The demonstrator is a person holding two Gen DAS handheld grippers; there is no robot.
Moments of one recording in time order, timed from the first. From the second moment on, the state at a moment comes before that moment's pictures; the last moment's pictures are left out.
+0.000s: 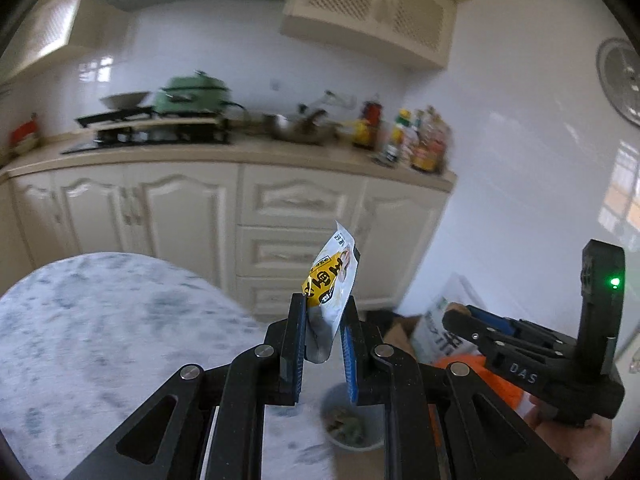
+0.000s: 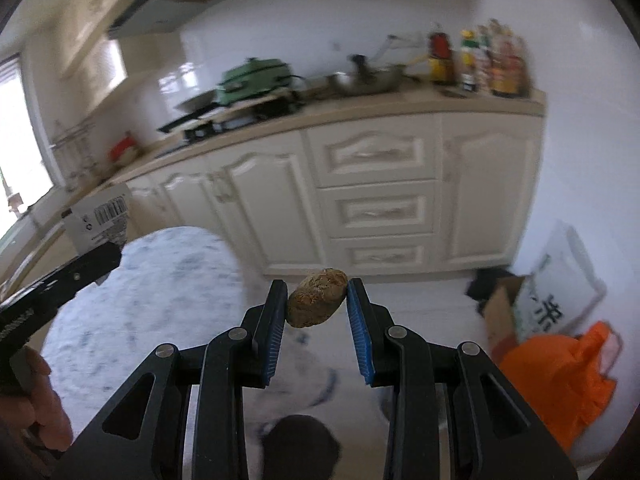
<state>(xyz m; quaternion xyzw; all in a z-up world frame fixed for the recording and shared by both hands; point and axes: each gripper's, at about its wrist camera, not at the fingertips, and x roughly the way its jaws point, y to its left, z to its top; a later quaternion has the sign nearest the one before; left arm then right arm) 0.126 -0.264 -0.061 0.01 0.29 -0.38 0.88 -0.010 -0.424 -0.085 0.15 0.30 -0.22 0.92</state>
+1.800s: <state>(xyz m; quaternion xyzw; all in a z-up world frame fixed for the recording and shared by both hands) 0.076 -0.245 -0.034 0.06 0.27 -0.29 0.92 -0.013 -0.435 -0.073 0.23 0.29 -0.24 0.90</state>
